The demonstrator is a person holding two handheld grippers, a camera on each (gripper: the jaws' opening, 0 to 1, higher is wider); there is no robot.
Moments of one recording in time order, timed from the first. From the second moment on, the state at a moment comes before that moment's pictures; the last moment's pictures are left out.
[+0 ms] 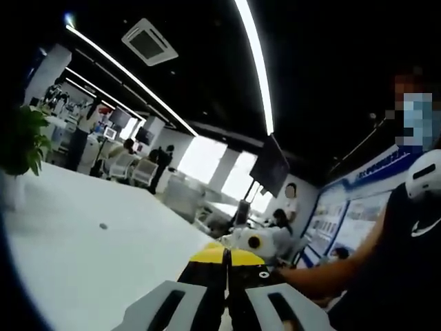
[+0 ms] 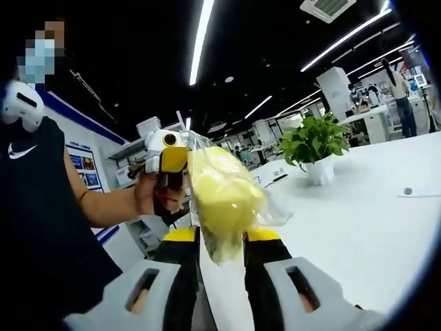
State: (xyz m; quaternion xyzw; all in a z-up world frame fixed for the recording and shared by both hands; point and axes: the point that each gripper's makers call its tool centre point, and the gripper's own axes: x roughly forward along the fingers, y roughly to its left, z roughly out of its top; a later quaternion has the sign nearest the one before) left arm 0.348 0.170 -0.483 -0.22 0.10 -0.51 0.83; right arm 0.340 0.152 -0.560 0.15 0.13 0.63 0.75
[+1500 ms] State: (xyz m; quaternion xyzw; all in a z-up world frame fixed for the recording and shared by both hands) left arm 0.362 0.179 -0.505 -0.25 0.12 -0.47 0.84; right arm 0.375 0.068 -0.593 0.06 0.12 0.50 0.85
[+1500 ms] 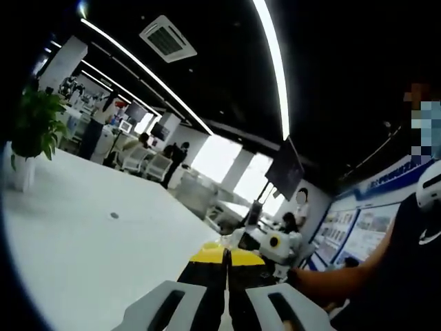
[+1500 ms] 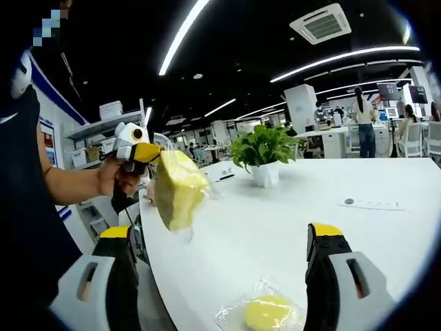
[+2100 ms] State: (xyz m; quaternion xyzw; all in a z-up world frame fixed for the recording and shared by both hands) left arm 0.369 0.190 -0.512 -0.27 0.13 -0.45 0.84; right arm 0.358 0.001 -0.657 0.00 0.16 0.44 0.89
